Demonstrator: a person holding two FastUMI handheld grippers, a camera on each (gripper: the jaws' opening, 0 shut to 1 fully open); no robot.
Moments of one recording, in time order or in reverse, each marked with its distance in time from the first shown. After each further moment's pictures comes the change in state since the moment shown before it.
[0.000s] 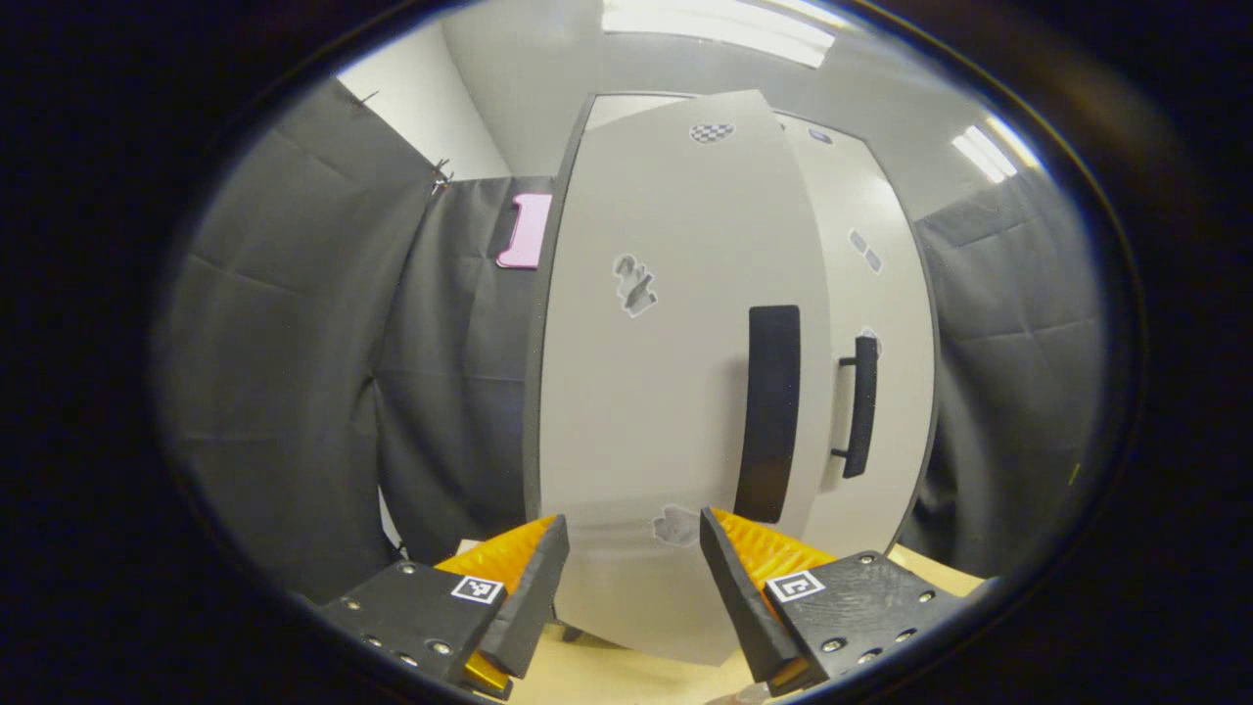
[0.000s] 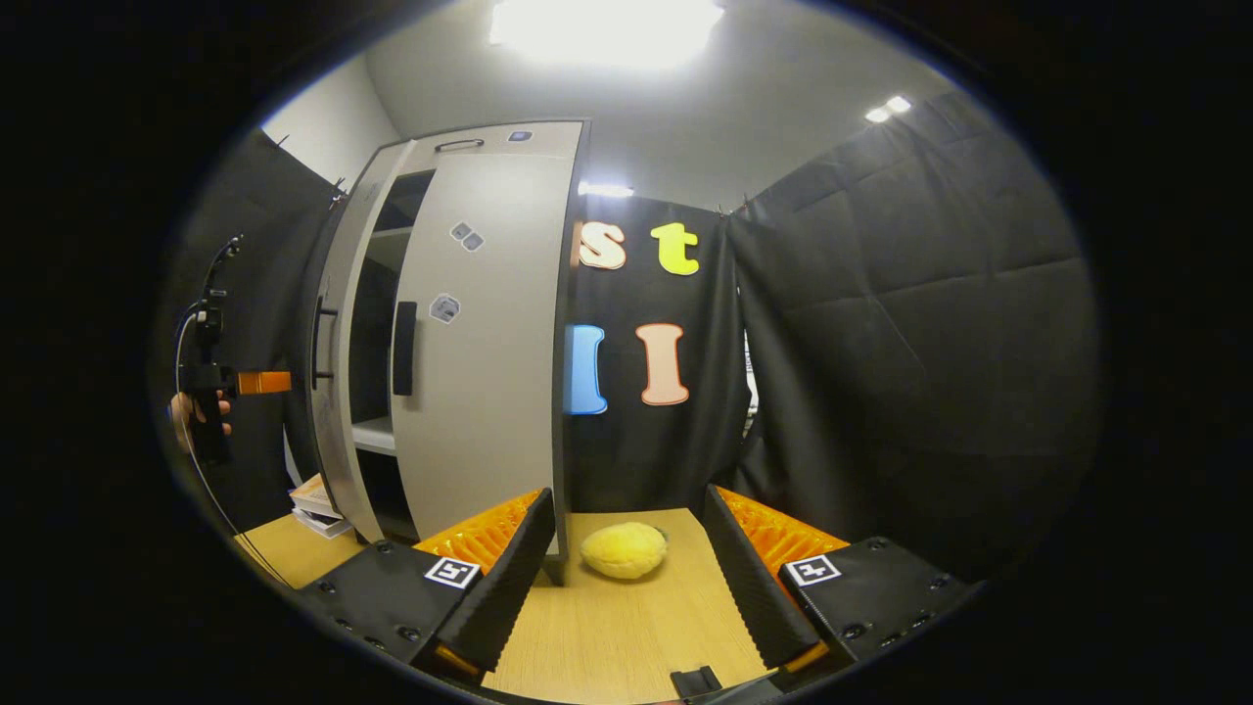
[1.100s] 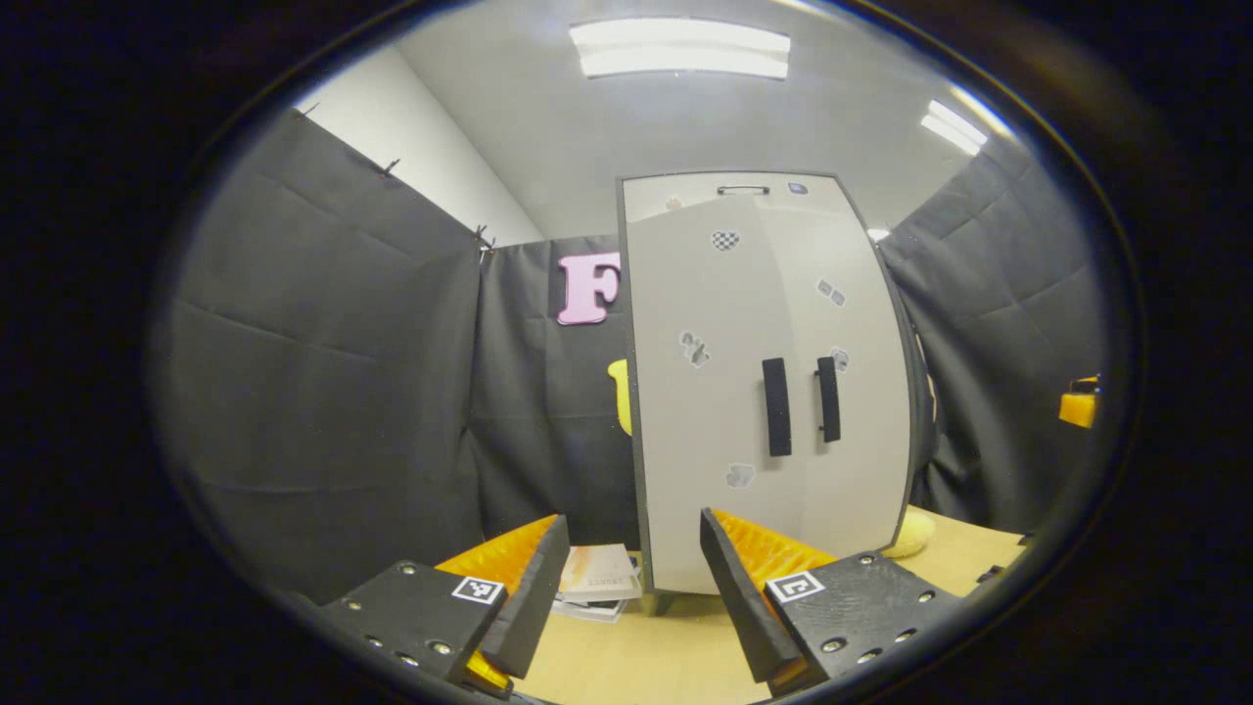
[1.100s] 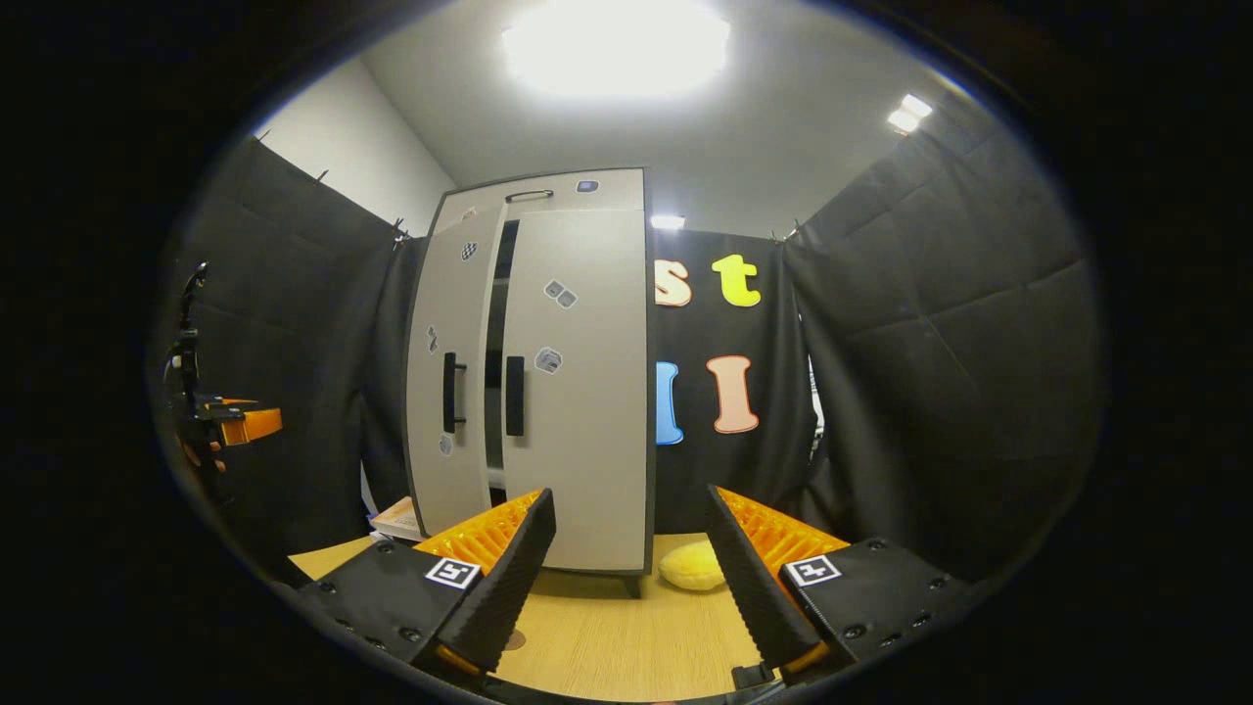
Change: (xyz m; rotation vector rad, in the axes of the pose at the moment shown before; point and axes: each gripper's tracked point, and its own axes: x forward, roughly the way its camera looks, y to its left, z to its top) left arm -0.223 0.065 0.034 0.135 -0.083 0.100; right arm -0.075 0.070 0.038 0.027 -0.087 0.180
